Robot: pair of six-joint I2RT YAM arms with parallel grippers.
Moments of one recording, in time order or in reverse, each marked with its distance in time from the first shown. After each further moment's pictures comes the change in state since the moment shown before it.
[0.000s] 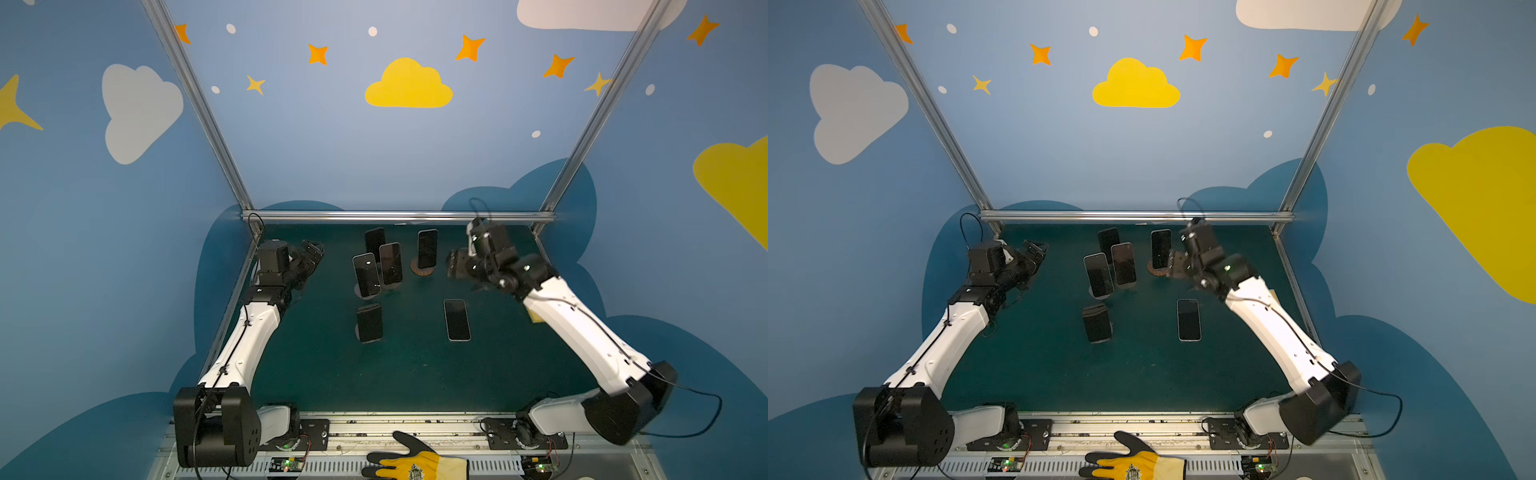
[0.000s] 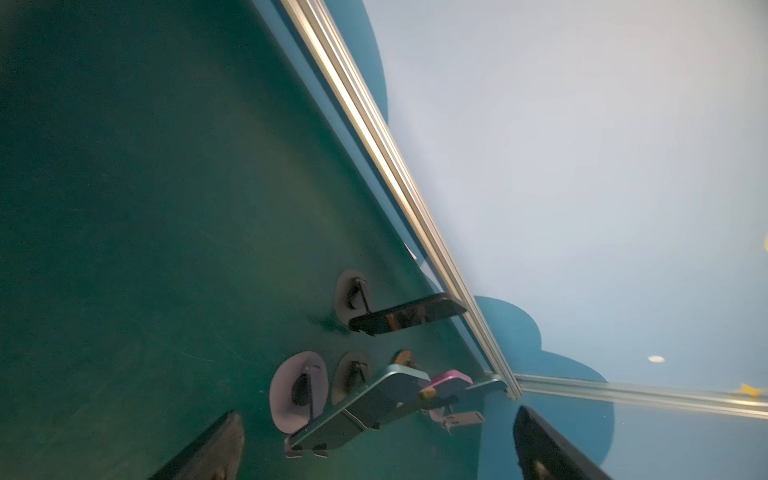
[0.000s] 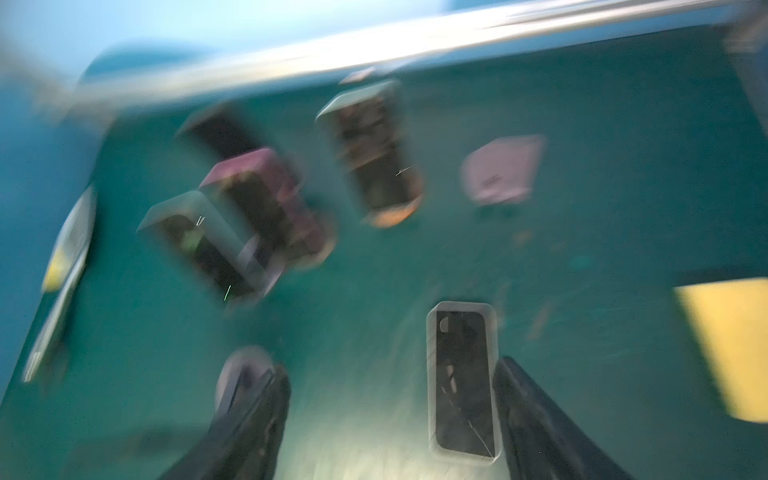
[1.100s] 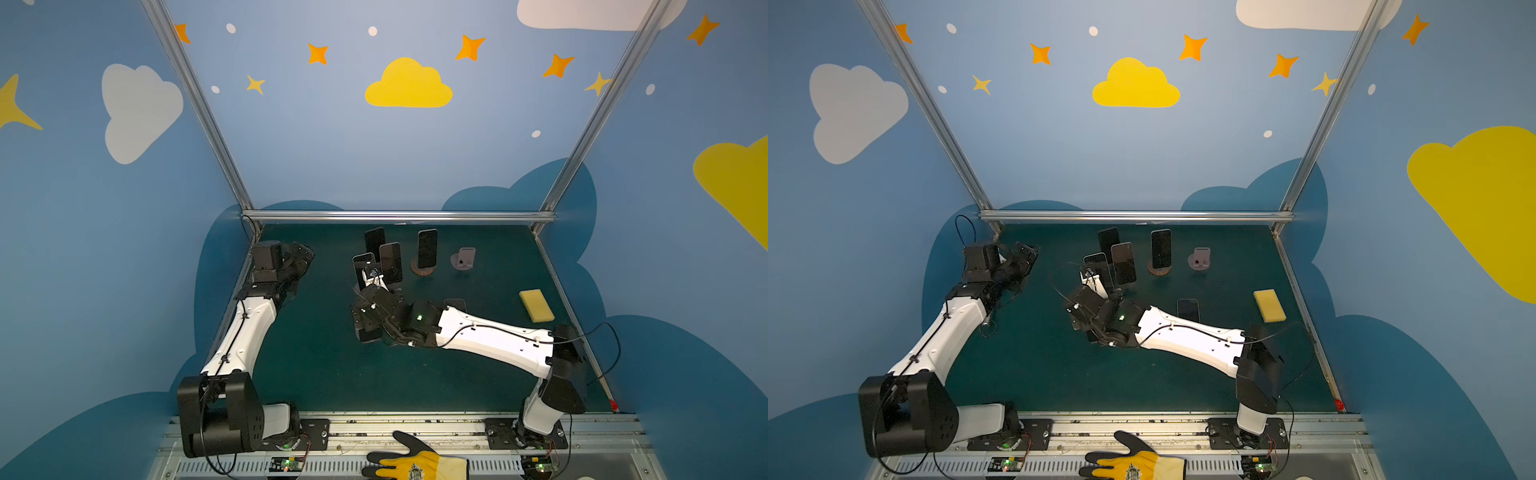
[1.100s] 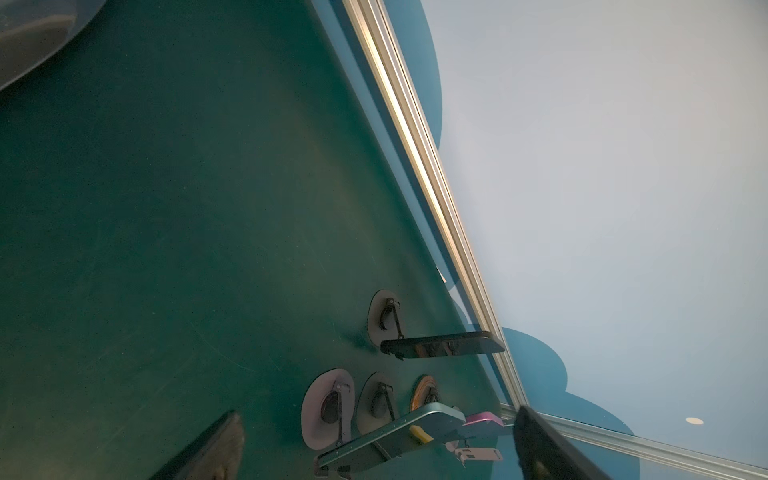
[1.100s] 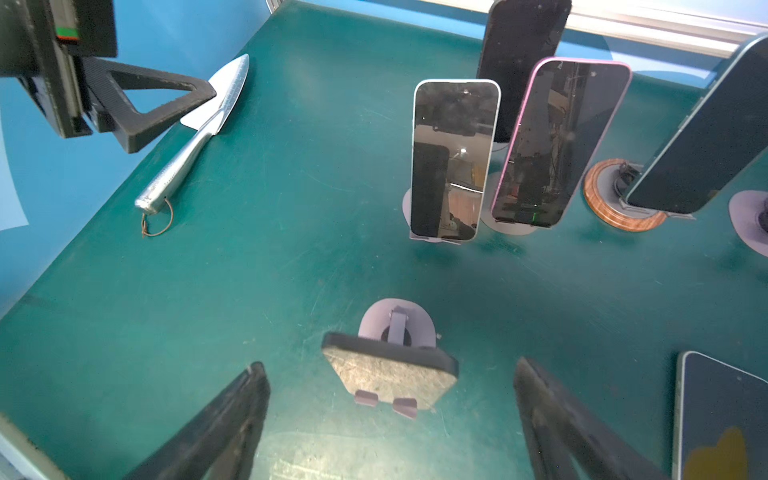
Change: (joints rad) left arm 0.069 0.052 0.011 -0.023 0.019 -0.023; right arm 0.550 0.407 0.172 0.216 0.305 0.083
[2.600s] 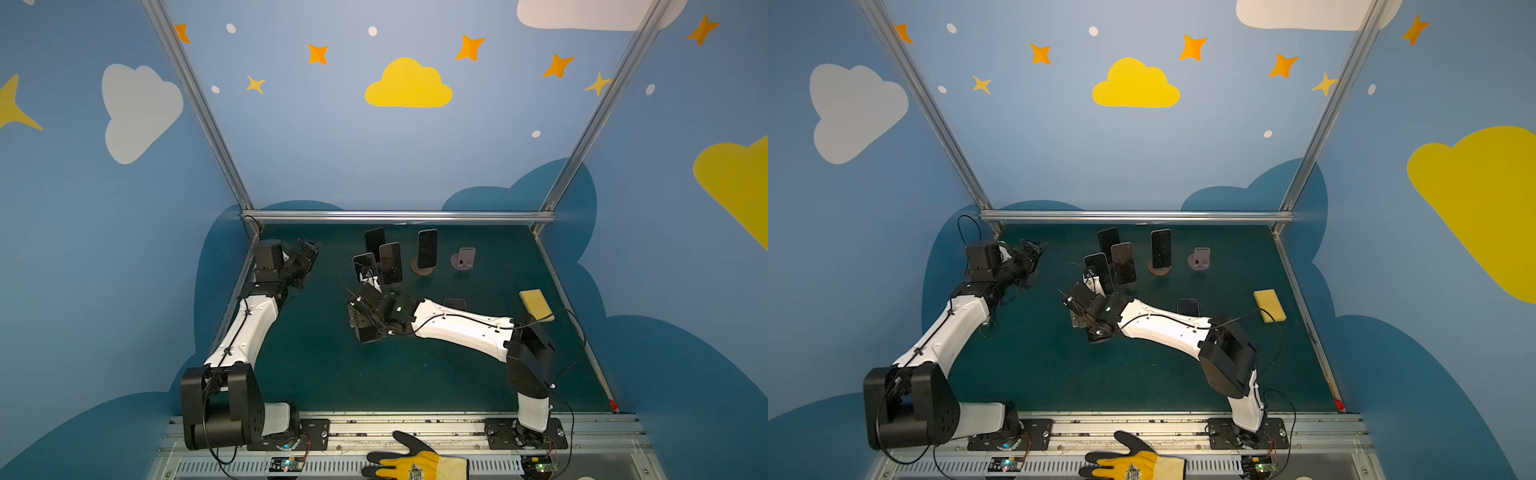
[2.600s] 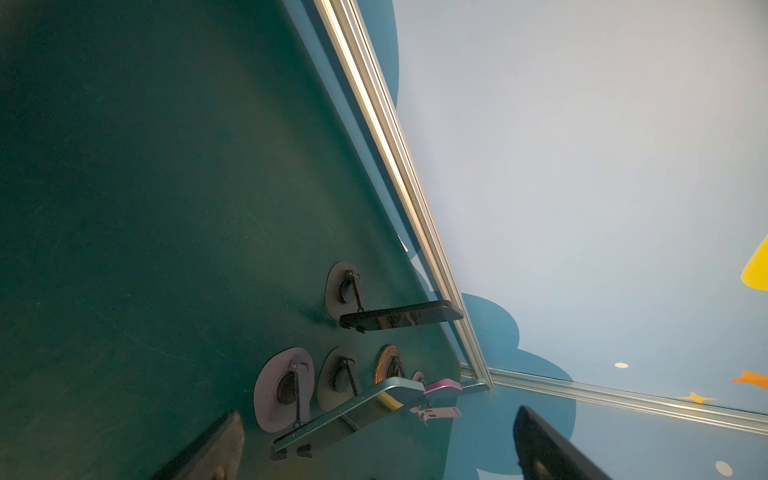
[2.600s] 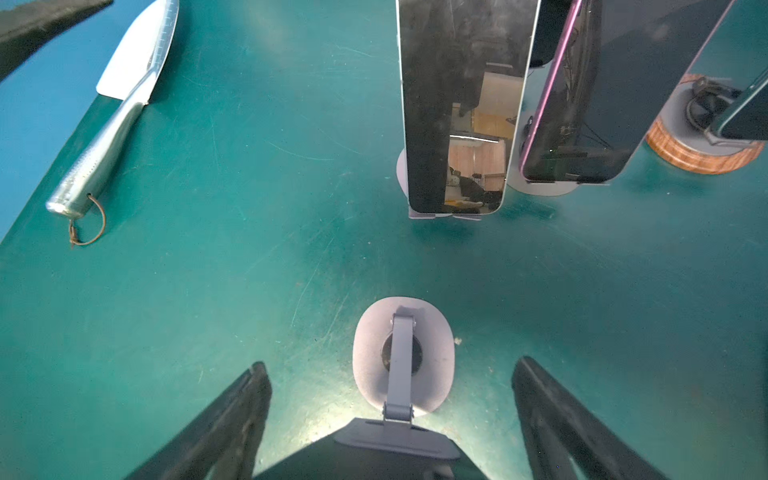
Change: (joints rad) left arm 0.000 0.035 -0.016 0.113 0.148 -0.045; right arm -0.058 0.180 0.049 0.013 -0.089 0.116
